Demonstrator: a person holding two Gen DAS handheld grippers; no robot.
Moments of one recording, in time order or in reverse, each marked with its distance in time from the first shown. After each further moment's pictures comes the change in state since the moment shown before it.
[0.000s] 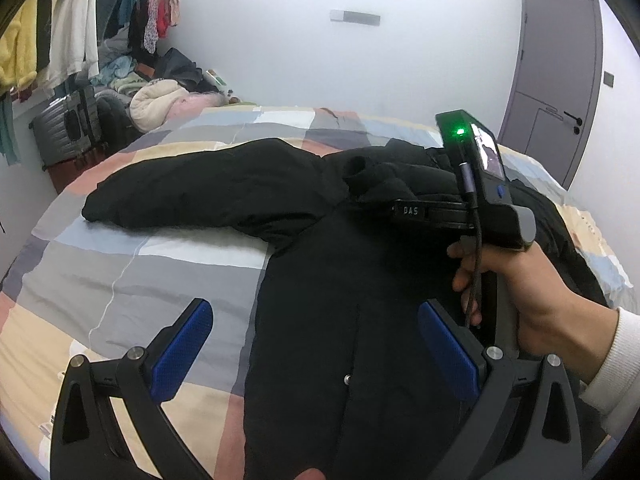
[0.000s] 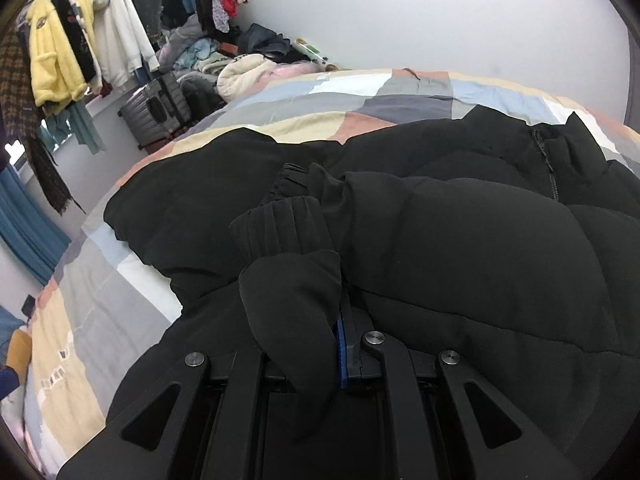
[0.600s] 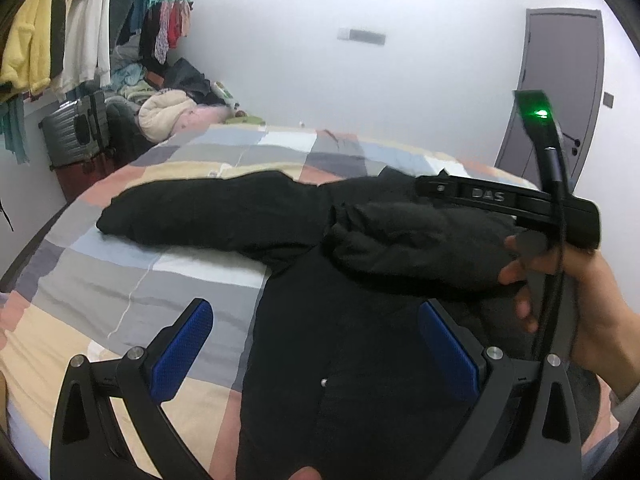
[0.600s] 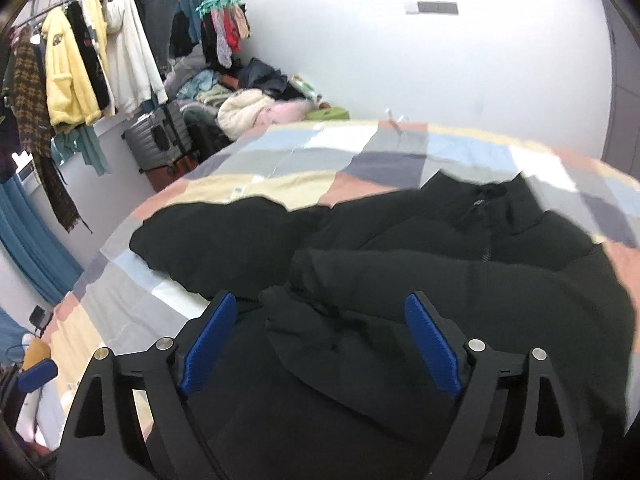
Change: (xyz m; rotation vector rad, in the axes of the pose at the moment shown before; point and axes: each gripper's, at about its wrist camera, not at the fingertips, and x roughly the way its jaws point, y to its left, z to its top) left arm -0.059 -0.016 0.024 -0.030 -0.059 0.007; right arm -0.122 0.011 0.017 -0.026 -0.119 -0.054
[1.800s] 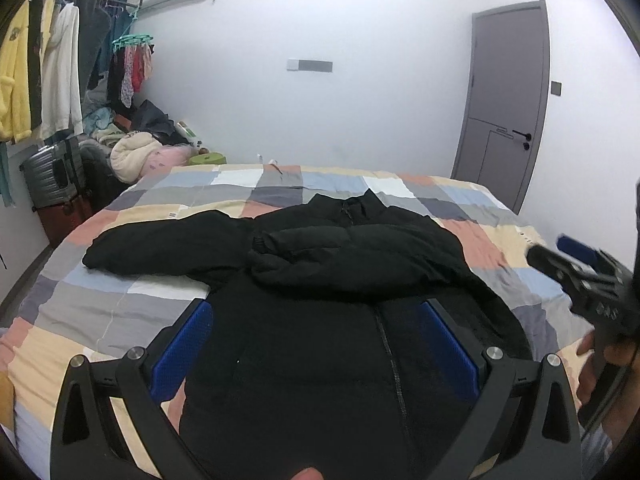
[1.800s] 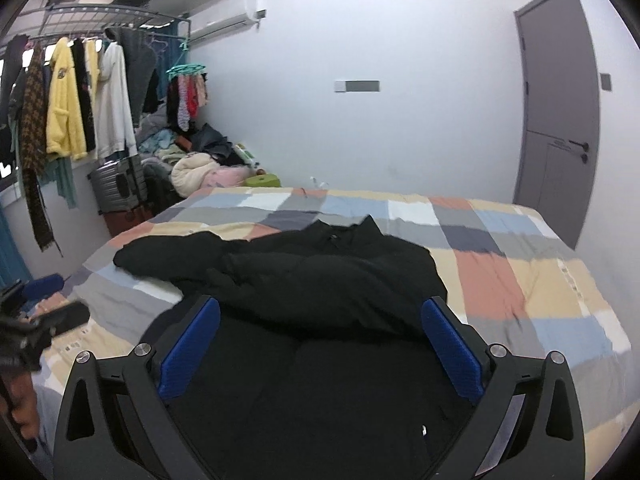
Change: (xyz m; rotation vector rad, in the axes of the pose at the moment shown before) left arm -0.098 -0.103 -0.014 0.101 -0.091 -0.081; right arm -0.245 -0.050 -0.114 0.011 -0.250 -0.240
